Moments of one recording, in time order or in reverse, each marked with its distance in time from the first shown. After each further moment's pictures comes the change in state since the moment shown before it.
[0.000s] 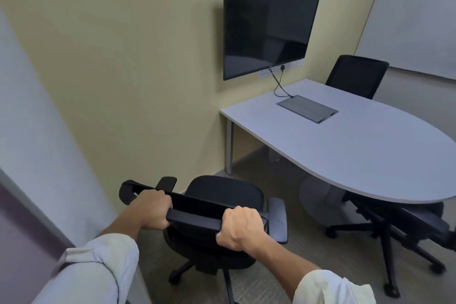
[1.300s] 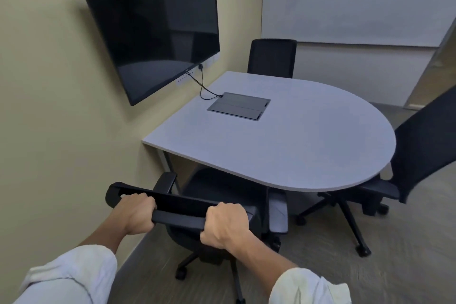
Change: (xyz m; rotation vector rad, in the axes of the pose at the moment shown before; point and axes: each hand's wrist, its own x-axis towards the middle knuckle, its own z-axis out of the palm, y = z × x) left_hand 0.371 -0.023 -0.073 0.109 0.058 0.275; right_hand 0.205 0.151 -0.056 0.064 0.120 0.349
